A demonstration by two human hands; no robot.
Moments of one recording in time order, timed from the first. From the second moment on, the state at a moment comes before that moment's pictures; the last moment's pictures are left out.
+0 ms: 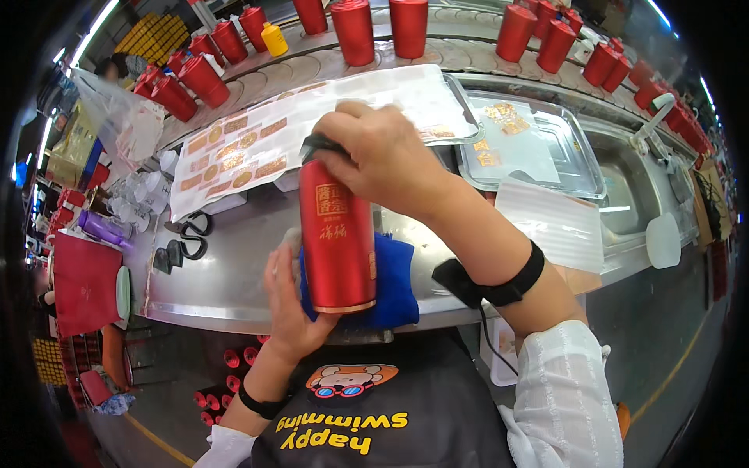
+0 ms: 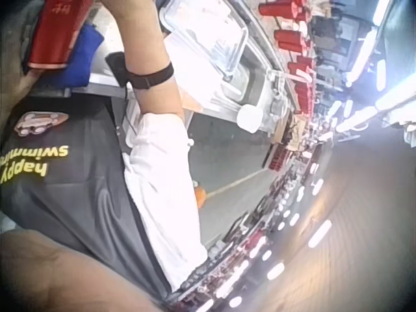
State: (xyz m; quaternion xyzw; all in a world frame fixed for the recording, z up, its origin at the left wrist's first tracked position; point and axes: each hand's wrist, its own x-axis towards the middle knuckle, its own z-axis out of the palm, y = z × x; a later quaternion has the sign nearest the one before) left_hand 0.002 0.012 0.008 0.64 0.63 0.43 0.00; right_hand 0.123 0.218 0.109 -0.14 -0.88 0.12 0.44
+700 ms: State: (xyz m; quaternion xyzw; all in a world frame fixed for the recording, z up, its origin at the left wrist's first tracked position) left_hand -0.013 0.013 0.005 0.70 0.62 0.35 0.03; right_hand 0.162 0.186 0.068 -0.08 -0.89 0.14 0.43
